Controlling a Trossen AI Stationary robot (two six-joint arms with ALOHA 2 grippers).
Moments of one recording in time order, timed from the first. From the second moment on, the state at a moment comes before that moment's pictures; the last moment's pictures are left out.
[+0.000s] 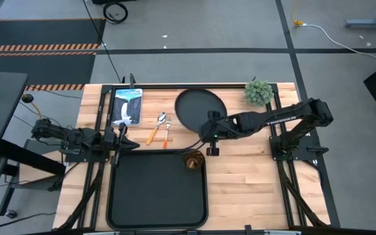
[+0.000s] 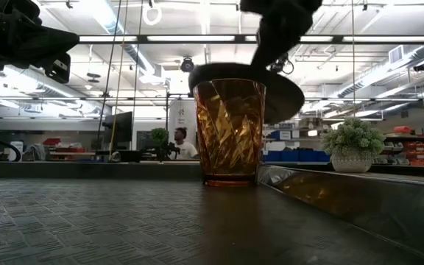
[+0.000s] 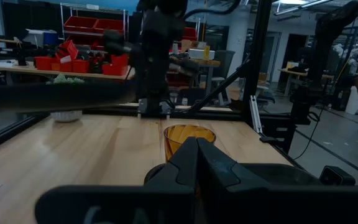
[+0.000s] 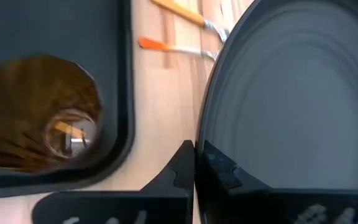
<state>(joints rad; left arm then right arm) -0.30 0.01 0.01 0.10 -0.25 -0.07 0.10 1.55 1.26 -0.64 0.32 -0.02</state>
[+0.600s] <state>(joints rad) -0.30 0.01 0.01 0.10 -0.25 -0.07 0.30 1.55 1.31 -0.49 0.29 -0.21</state>
